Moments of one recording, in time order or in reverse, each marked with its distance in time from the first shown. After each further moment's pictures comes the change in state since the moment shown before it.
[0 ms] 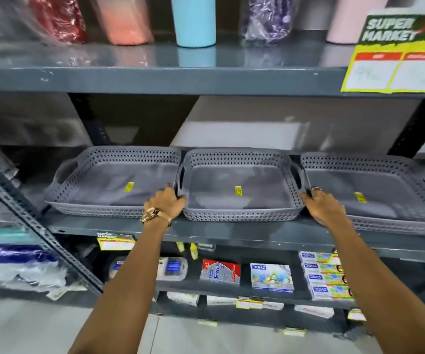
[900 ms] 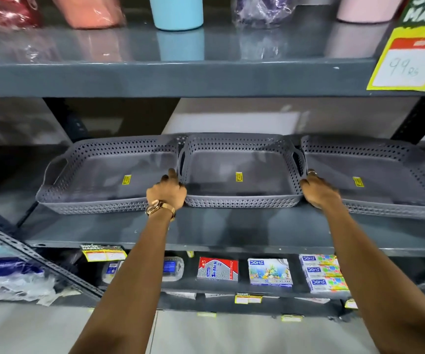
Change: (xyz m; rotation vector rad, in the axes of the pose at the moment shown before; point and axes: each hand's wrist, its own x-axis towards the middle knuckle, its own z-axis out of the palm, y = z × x) left_hand 0.054 0.031 0.019 0.087 0.111 0.106; right_hand 0.044 -0.021 -0.004 0.008 -0.026 0.015
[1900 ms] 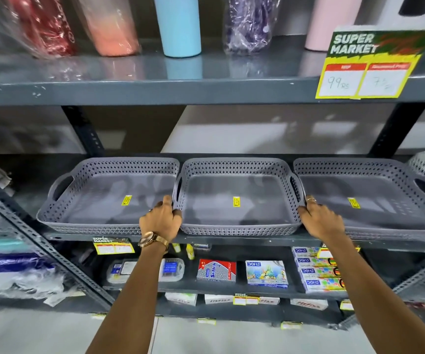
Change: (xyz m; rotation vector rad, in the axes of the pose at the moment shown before) left_hand -0.090 -0.026 -0.004 -0.009 0.098 0.023; right_hand -0.083 0.047 0.009 -0.136 0.099 -0.115
